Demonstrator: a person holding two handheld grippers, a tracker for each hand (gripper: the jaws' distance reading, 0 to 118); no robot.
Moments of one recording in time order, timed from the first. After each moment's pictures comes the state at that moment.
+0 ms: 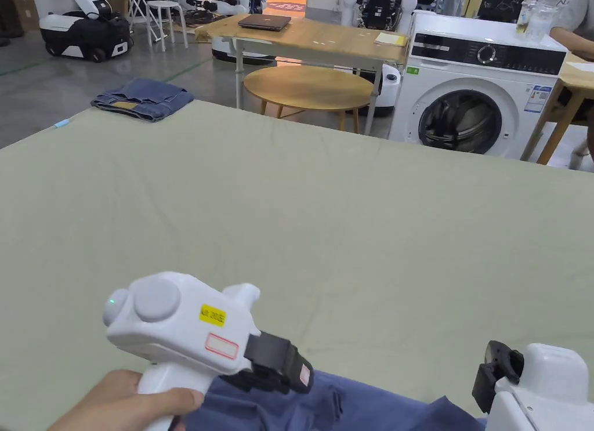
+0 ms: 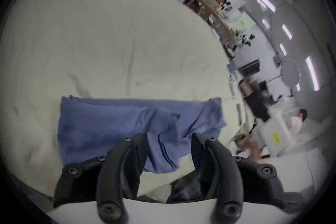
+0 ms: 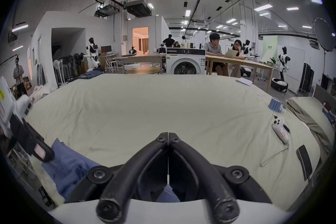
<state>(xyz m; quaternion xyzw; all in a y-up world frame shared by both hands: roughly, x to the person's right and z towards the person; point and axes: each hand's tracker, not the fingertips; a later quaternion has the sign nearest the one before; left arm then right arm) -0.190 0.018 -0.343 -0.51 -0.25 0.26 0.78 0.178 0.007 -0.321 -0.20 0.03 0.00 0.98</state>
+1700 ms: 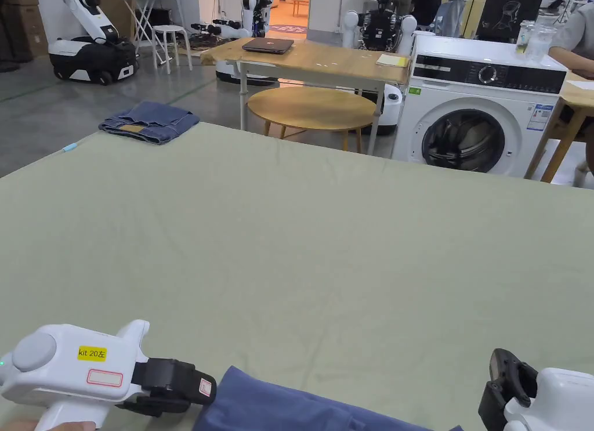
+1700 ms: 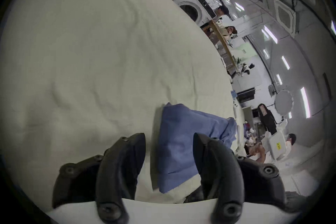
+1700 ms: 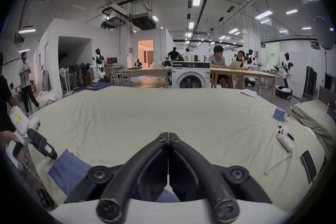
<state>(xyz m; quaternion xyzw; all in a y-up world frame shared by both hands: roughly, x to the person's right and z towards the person) -0.332 -0.072 -0.333 -0.48 -0.22 0.35 0.77 0.162 0.020 -0.309 -0.13 0.06 -0.01 0.99</state>
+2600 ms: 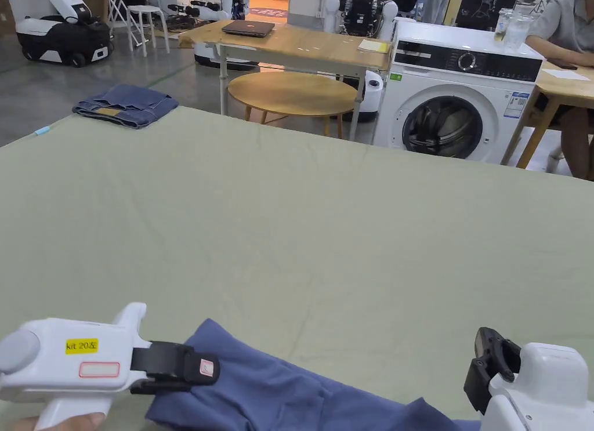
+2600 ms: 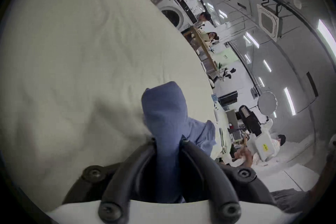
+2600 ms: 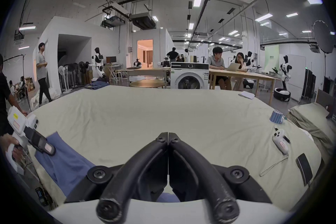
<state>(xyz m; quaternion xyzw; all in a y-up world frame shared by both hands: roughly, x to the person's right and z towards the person) -0.303 -0.039 -0.318 -0.42 -0.25 0.37 0.79 0.168 0.026 -0.305 -0.14 0.05 0.00 0.99</state>
